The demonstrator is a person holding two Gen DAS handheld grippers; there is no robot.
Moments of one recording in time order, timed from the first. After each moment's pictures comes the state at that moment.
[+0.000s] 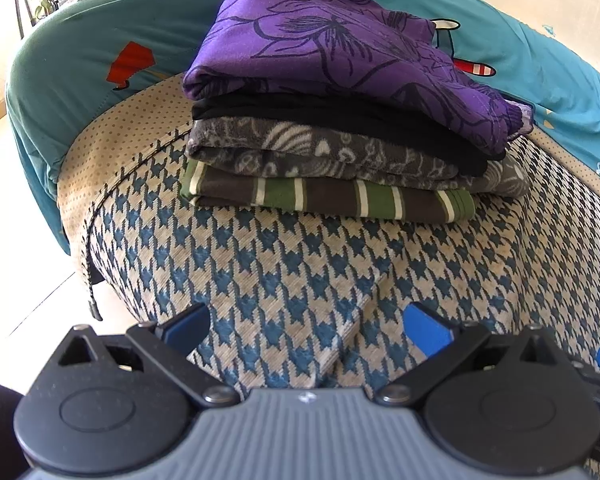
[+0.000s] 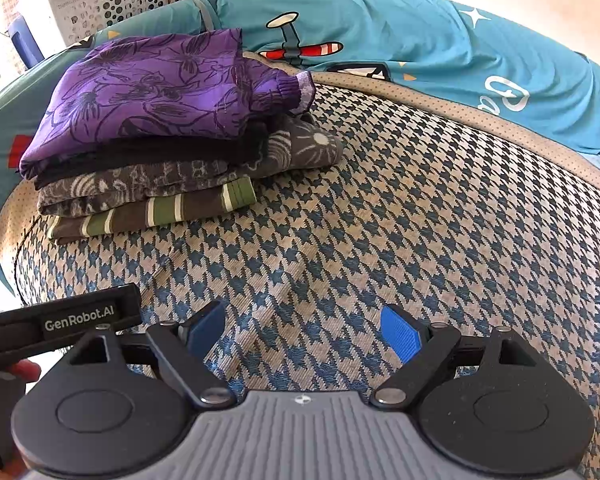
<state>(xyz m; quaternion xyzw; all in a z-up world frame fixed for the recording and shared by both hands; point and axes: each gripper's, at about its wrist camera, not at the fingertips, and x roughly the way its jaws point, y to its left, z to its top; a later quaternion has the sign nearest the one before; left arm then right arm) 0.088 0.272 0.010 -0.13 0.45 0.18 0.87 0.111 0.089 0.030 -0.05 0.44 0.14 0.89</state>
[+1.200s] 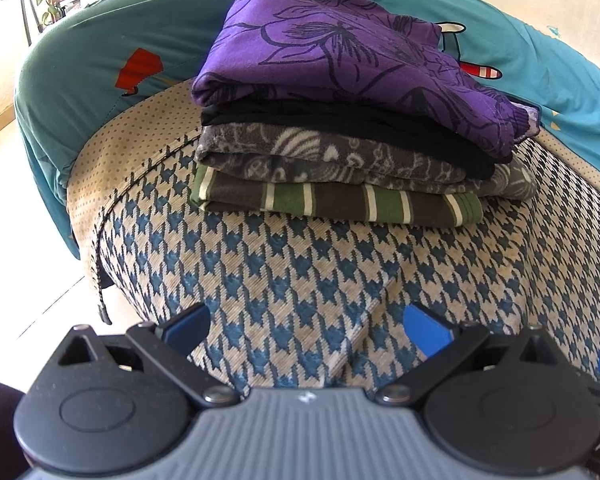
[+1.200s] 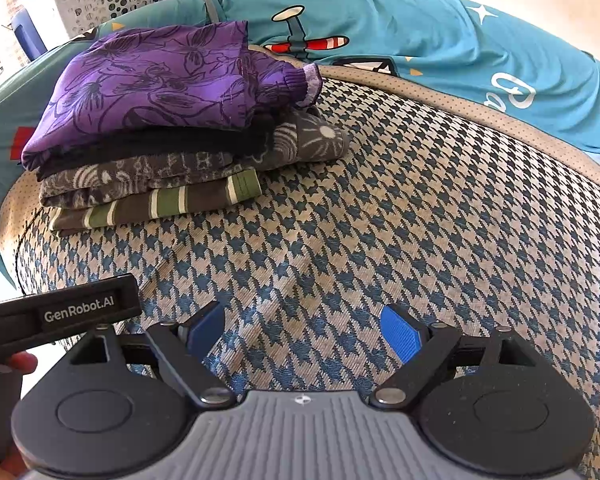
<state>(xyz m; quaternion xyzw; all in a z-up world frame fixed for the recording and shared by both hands) 0.088 0.273 0.011 -0.12 0.44 0.19 0.87 0.111 0.090 0.027 -0.06 0.44 0.14 0.88</state>
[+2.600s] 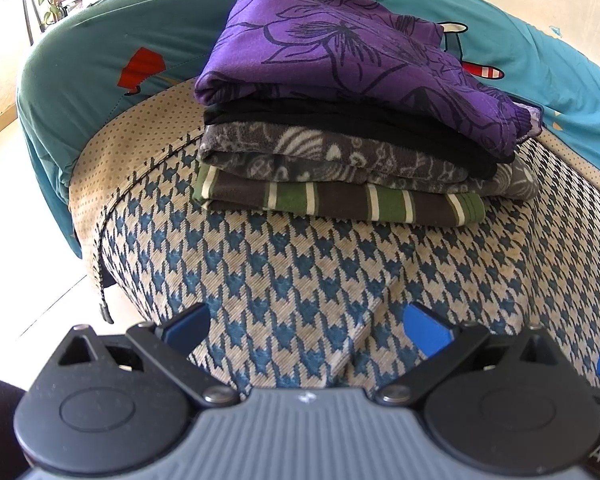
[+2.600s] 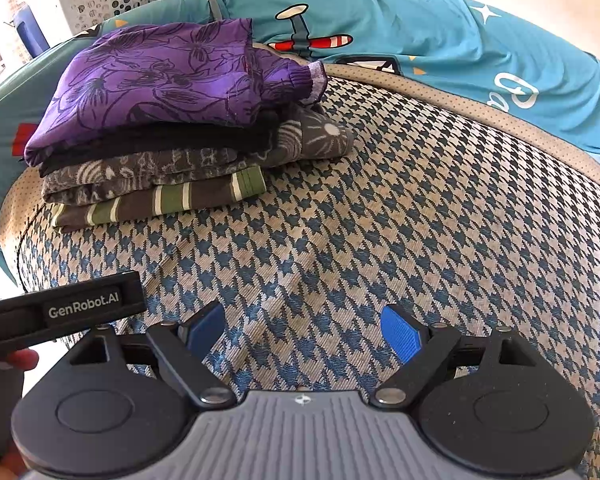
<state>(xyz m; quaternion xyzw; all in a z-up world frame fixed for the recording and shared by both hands) 0.088 0.271 0.011 -0.12 0.44 0.20 0.87 0.109 0.092 0.028 -0.06 0.45 0.15 0.88</state>
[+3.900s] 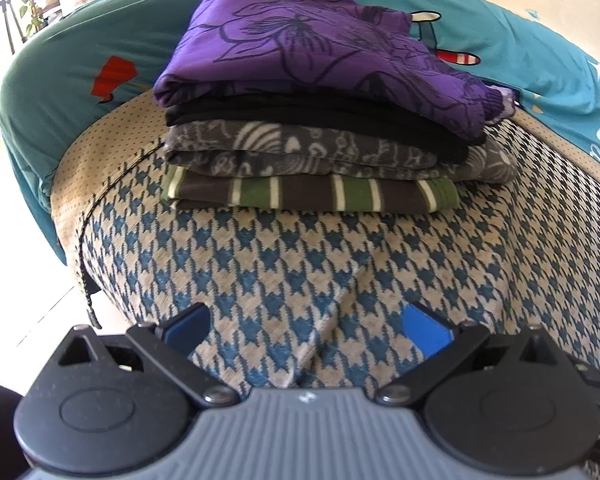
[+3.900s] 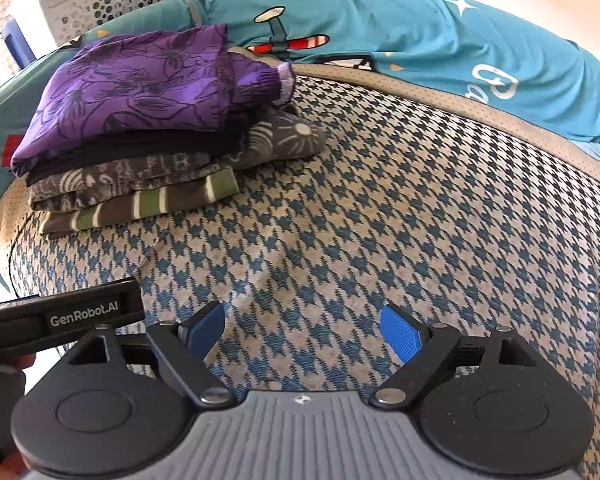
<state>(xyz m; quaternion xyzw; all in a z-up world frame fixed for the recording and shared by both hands) 0.092 0.249 0.009 -0.10 0.45 0.17 0.87 0.110 0.073 0.028 -0.04 0.45 0.13 0.89</state>
